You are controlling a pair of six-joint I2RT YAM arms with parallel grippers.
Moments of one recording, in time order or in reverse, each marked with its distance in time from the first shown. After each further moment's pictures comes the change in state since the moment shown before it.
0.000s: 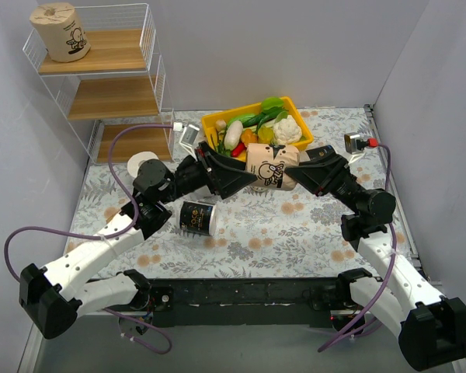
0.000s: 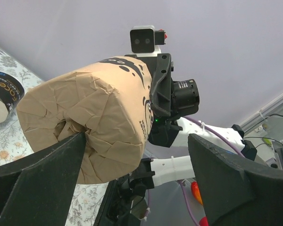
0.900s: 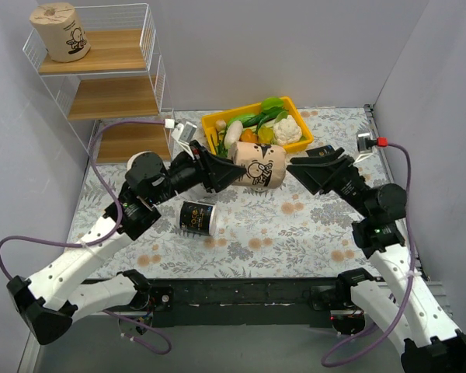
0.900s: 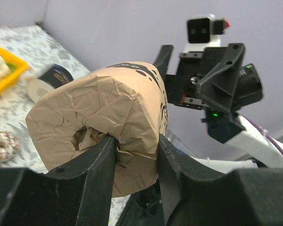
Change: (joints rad) left arm -0.017 -0.032 0.094 -0.291 -0.109 0.161; right arm 0.014 -0.143 0.085 -0.436 0.077 -0.232
